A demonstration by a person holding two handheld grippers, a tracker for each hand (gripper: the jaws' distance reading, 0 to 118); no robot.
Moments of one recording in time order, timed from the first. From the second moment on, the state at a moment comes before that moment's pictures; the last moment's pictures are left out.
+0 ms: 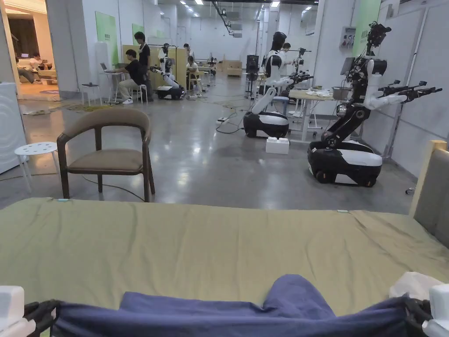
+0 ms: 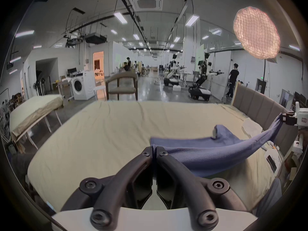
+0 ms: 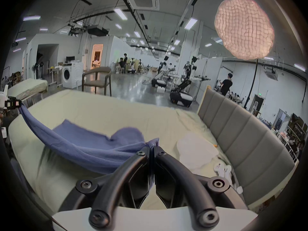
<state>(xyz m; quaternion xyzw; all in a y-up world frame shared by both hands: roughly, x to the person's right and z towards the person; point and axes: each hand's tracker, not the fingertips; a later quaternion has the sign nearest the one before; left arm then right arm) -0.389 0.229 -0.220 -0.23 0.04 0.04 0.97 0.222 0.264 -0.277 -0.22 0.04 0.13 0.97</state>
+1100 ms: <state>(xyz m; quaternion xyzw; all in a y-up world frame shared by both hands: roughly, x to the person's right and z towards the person) -0.337 0.087 -0.139 -0.42 0.06 0.01 0.91 0.226 0.110 -0.186 -0.41 -0.01 0.11 0.90</state>
